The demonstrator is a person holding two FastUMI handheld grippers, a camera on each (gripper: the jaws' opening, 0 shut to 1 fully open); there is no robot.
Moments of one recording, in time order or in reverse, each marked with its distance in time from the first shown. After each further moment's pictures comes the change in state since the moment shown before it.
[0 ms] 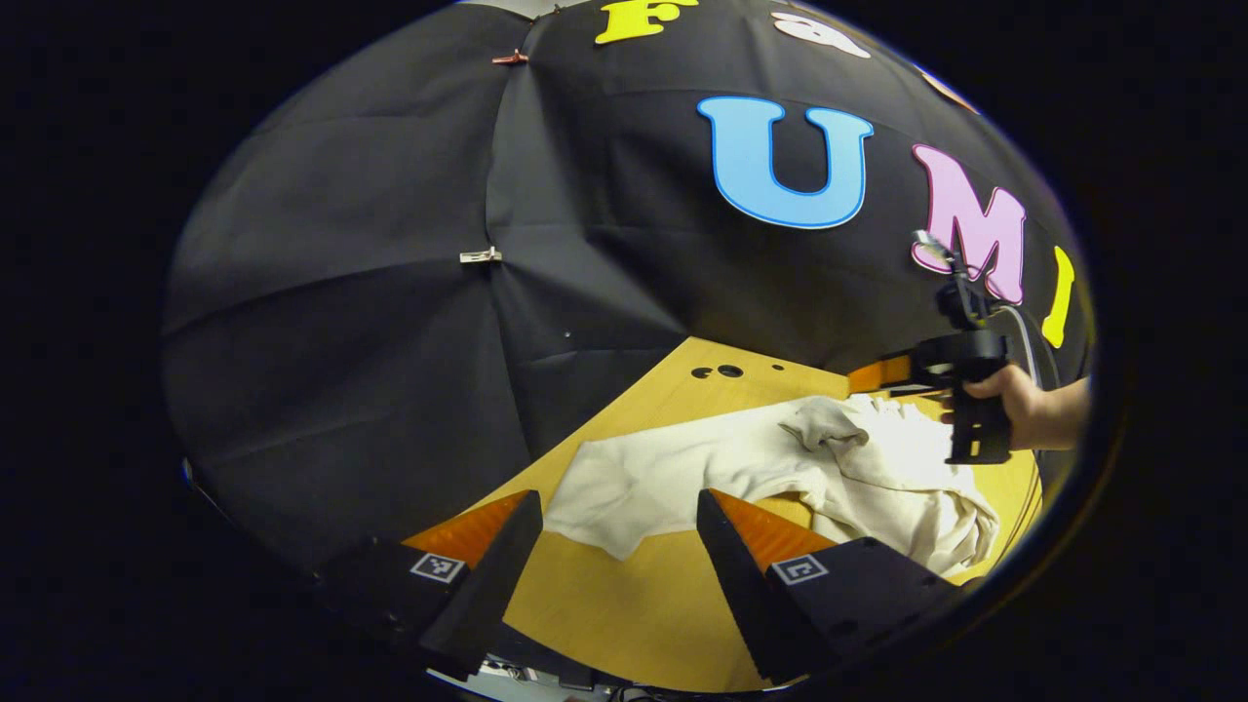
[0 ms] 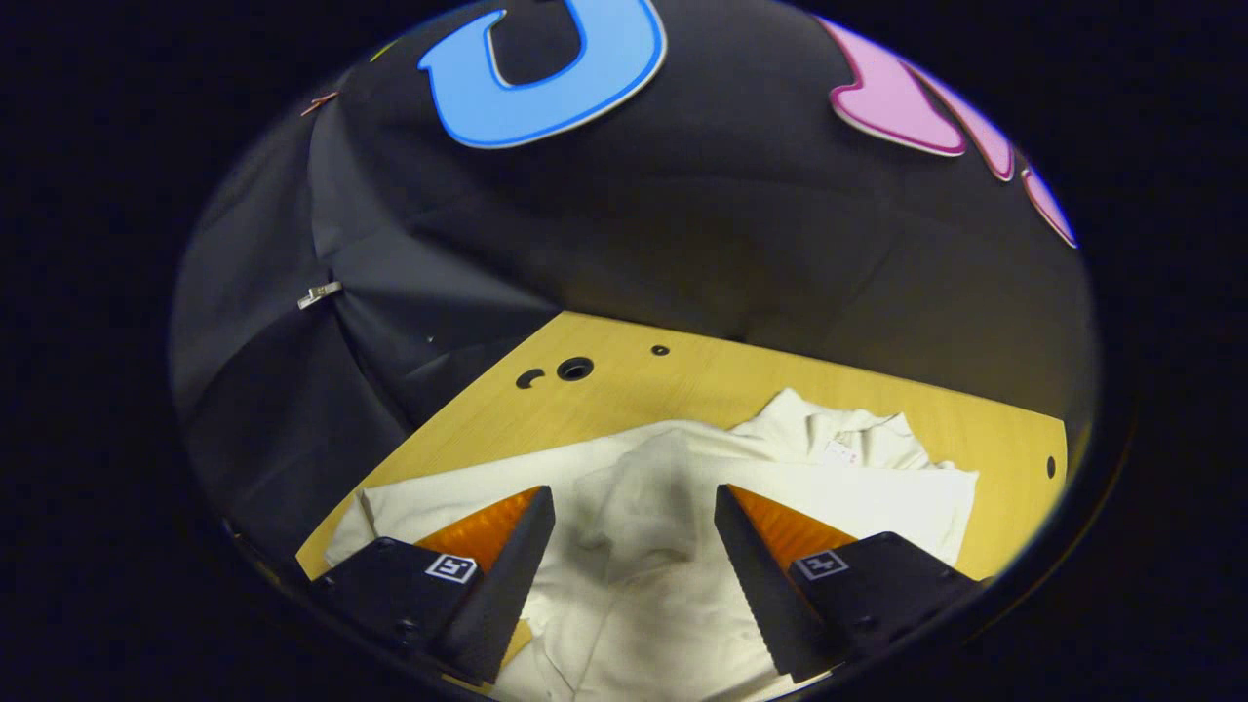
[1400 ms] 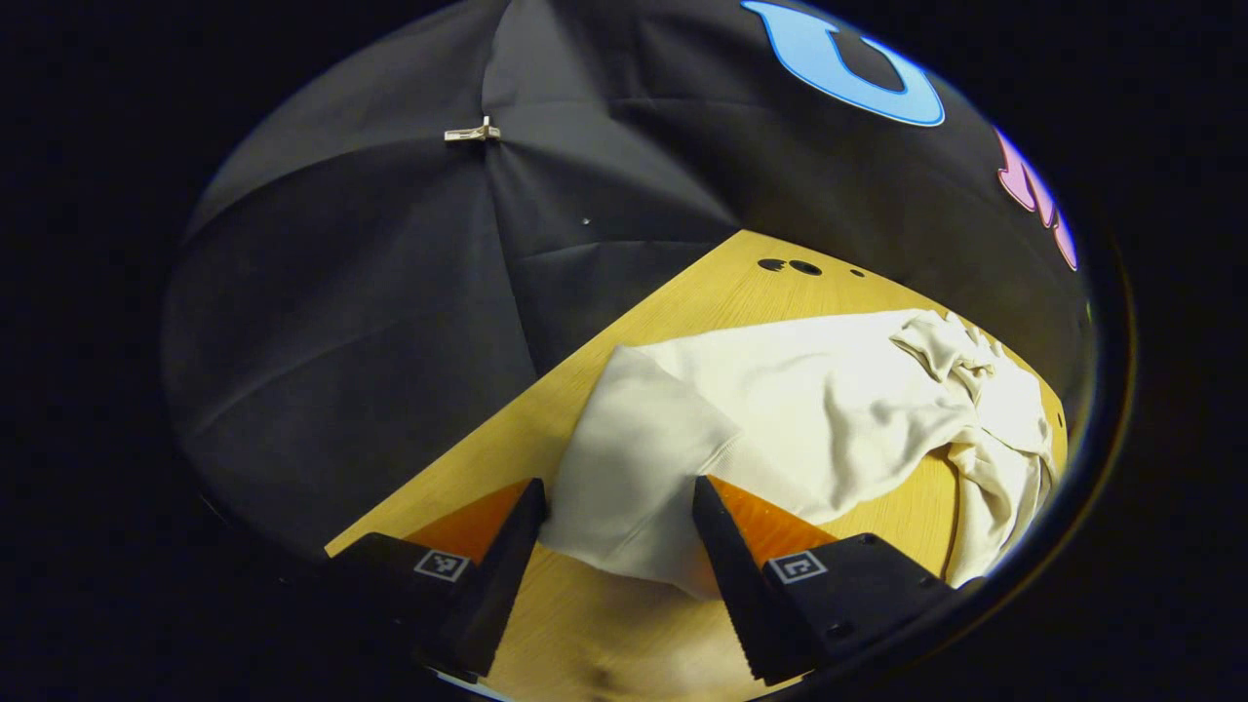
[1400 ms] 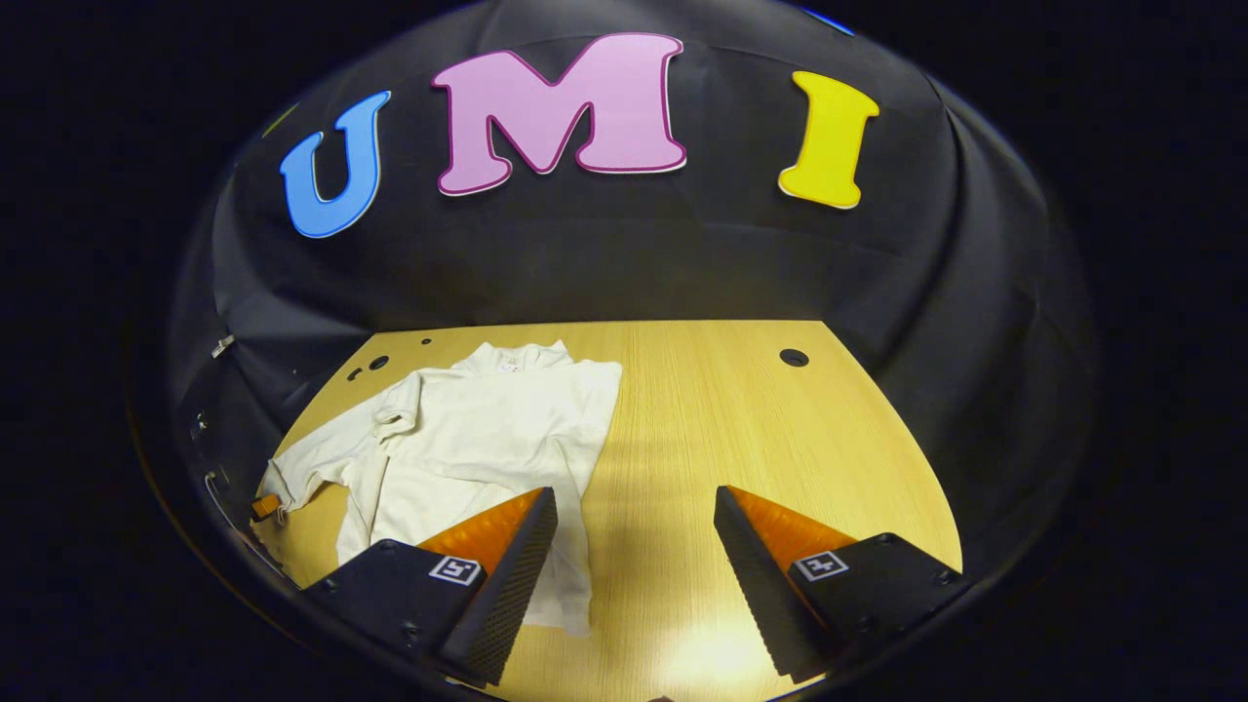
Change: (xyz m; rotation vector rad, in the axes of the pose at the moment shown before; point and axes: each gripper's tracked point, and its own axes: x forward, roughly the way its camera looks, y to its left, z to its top) left arm 0.147 0.033 -0.104 -0.005 0.276 0.017; right arm -0.272 -0.234 -0.139 0.219 -0.037 -0.433
